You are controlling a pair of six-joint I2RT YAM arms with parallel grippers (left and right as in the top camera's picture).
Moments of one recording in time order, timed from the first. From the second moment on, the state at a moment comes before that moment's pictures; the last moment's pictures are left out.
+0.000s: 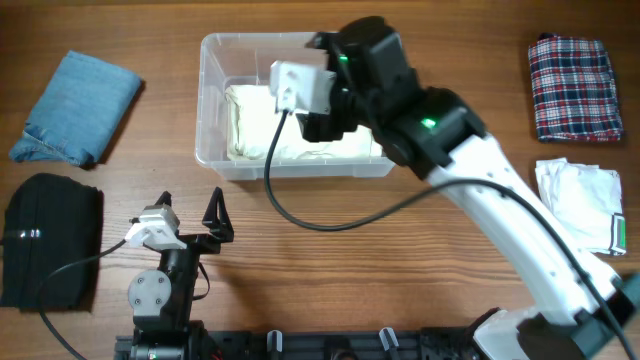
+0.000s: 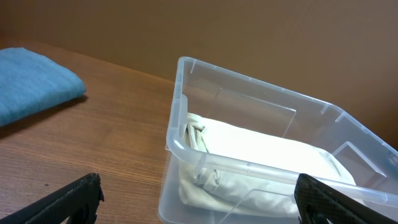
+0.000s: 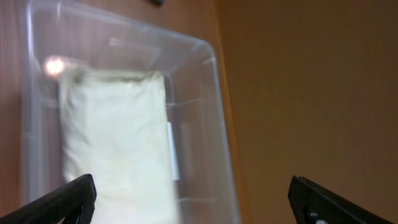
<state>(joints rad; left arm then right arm) -0.01 0.02 0.01 -0.07 0.06 -0.34 0.64 1.61 1.67 -0.69 -0.08 -0.87</state>
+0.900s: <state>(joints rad) -0.01 0.02 0.01 -0.07 0.06 -0.34 -0.56 1.92 1.68 -0.61 -0.39 0.02</state>
